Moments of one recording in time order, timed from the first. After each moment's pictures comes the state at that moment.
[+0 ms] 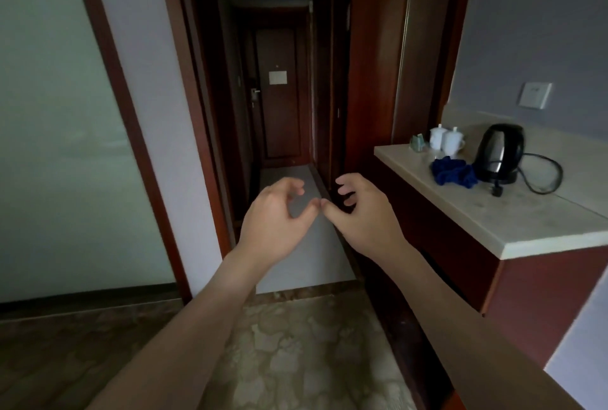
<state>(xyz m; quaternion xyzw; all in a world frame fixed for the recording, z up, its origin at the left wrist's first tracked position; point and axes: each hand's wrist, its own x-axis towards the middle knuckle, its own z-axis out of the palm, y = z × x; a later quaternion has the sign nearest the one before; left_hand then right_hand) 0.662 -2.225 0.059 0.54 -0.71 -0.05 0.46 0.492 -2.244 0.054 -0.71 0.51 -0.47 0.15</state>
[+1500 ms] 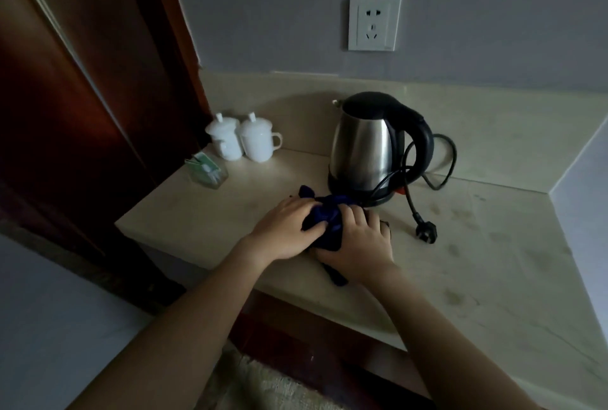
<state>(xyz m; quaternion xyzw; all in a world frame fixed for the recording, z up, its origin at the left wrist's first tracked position) 0.192 -2.959 -0.085 0.08 -0.98 -0.19 0.05 0.131 -2.791 -0.102 -0.32 0.92 -0.20 0.01</state>
